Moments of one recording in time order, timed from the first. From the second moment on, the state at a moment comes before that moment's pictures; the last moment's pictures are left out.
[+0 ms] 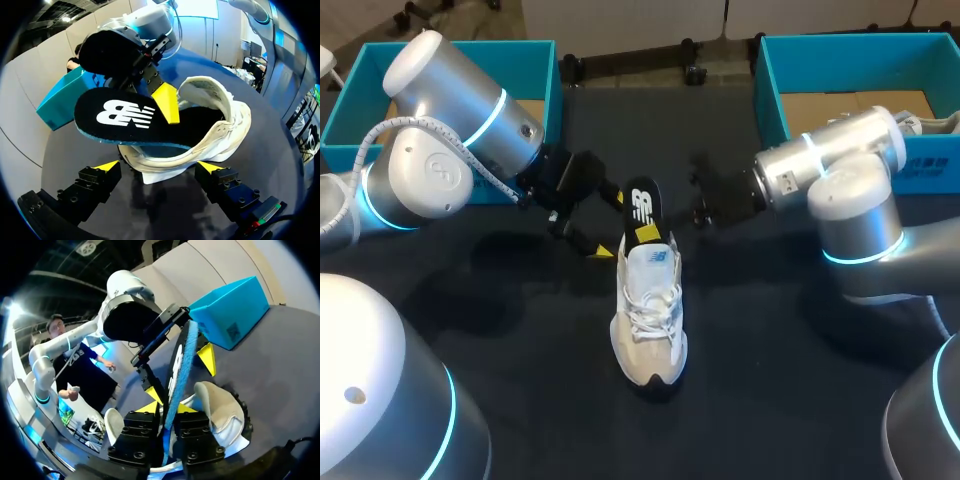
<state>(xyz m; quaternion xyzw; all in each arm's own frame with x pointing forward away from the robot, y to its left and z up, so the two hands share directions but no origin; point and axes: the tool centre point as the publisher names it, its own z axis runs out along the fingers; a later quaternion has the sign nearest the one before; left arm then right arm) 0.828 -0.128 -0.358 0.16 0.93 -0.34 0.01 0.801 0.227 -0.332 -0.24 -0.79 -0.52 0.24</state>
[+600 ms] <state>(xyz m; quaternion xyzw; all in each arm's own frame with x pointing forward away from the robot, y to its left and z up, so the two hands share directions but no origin) 0.828 -0.128 -0.358 0.16 0.93 -0.34 0.01 0.781 0.225 -0.345 -0.24 -0.79 -0.48 0.29</state>
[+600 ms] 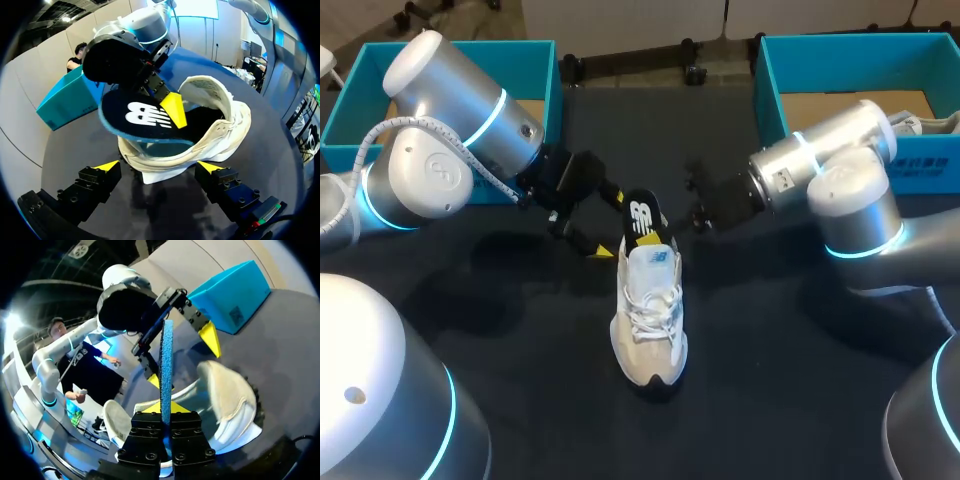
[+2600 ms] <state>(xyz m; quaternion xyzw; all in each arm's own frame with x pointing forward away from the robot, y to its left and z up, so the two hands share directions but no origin) 0.828 -0.128 -0.358 0.16 0.93 -0.34 0.01 0.783 0.222 -0.343 -0.24 -0.82 -0.43 0.29</state>
